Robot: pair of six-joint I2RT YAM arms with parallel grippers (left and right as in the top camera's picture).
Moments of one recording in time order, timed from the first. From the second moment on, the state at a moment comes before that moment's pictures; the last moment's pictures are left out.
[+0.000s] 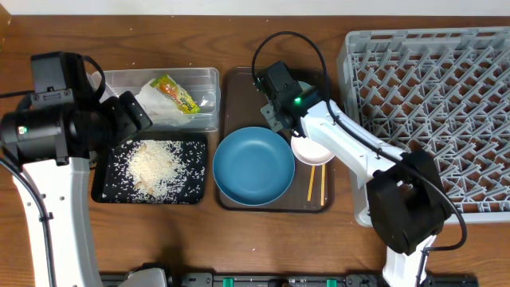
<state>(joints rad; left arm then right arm) 0.17 1.35 1.62 -1.42 0.04 -0.43 0.61 1.99 1.51 -0.60 0.20 0.00</state>
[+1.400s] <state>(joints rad) 0.17 1.35 1.62 -1.42 0.04 -0.43 0.32 1.61 1.54 -0.69 -0.12 -0.09</state>
